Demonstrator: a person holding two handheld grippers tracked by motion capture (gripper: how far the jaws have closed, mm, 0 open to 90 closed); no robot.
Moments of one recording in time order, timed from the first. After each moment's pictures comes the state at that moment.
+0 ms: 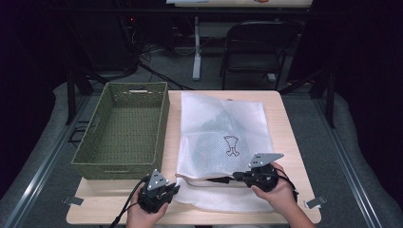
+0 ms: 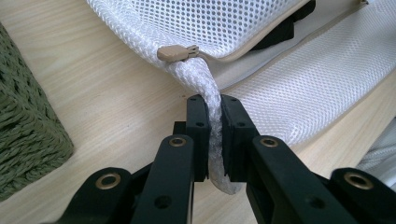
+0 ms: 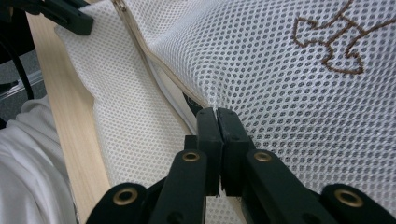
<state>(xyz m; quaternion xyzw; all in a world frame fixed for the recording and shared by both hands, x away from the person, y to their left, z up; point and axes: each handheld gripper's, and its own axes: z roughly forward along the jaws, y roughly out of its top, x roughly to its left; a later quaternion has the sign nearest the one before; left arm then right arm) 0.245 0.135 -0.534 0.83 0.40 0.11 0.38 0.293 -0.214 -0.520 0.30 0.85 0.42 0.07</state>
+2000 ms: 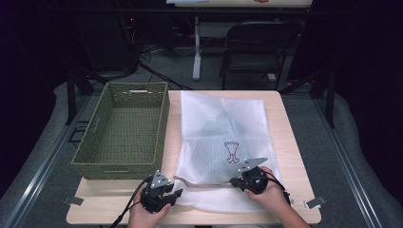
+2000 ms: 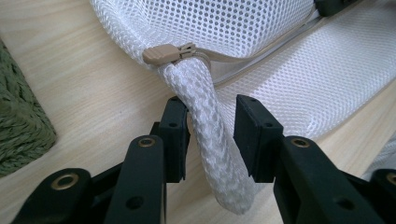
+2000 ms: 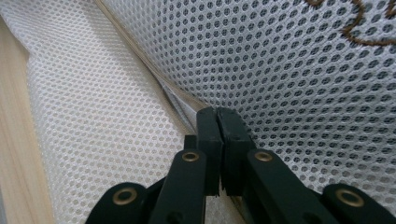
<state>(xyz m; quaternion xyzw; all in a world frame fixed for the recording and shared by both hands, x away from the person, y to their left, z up) 0.253 0.131 -0.552 0.83 0.41 0.09 0.36 0.306 -0.202 -0.567 0.30 0.88 0.35 0.06</state>
